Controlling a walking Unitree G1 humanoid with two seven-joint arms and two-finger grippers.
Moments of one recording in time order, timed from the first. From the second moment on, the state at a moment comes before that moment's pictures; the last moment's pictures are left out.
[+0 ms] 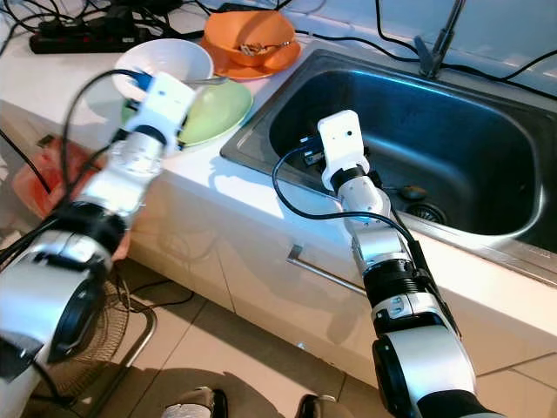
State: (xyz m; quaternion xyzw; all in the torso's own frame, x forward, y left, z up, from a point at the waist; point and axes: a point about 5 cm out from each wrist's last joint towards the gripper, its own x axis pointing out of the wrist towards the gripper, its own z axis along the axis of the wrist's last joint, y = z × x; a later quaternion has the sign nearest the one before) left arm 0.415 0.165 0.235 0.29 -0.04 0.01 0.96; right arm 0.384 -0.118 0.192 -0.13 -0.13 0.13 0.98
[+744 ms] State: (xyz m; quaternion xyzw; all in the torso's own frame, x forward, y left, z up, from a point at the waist) left arm 0.386 0.161 0.254 0.27 -0.08 -0.06 0.96; right arm 0.385 -0.114 0.191 -0.13 -0.12 0.13 0.98
